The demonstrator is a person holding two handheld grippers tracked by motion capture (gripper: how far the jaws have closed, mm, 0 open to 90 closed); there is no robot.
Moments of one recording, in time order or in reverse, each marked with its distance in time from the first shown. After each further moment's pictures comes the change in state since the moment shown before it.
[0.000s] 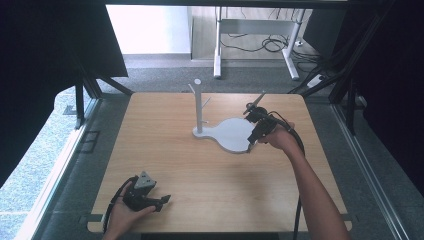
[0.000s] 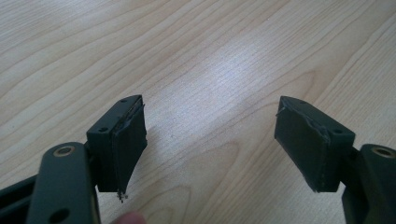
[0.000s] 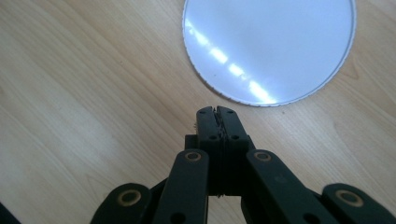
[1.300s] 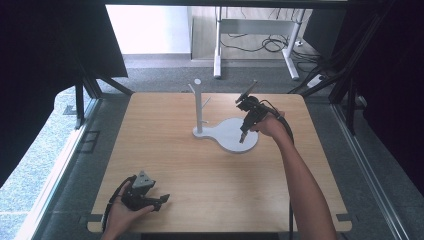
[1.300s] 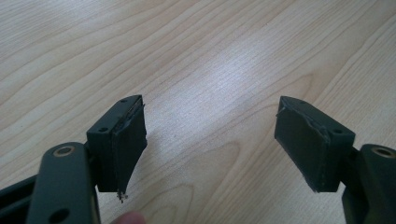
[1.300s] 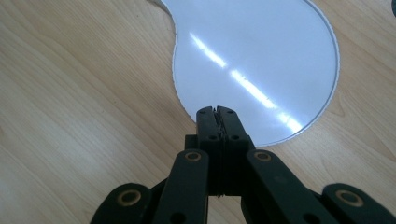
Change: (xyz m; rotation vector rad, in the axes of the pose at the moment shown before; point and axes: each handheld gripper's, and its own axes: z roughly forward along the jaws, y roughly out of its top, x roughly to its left) left arm 0.002 0.000 -0.004 -0.015 -0.004 -0.009; right arm -0.012 0.042 0.007 -0.003 0.006 0.010
